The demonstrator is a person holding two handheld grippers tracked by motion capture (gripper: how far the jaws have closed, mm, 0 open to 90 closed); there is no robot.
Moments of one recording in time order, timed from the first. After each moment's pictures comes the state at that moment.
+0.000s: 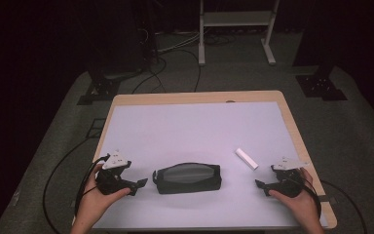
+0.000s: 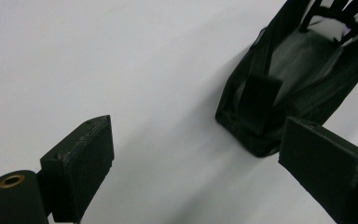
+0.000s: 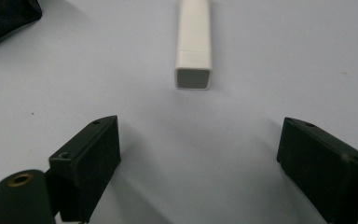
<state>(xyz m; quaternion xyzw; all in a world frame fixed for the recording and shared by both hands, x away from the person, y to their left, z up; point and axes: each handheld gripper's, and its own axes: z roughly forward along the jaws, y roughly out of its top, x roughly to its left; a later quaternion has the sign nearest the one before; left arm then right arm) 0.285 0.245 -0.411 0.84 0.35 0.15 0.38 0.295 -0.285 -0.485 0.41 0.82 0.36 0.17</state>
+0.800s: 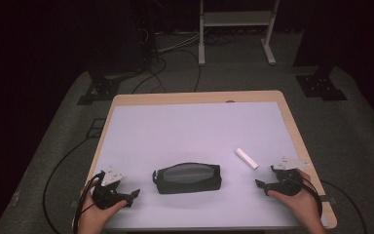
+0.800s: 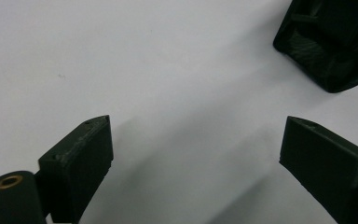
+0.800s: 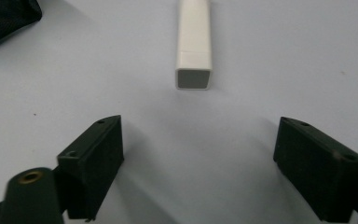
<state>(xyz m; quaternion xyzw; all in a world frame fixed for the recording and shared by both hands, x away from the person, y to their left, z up) 0.266 0.265 -0.464 0.83 0.41 0.19 0.34 0.294 -0.284 -0.482 0.42 0.82 0.35 0.18</state>
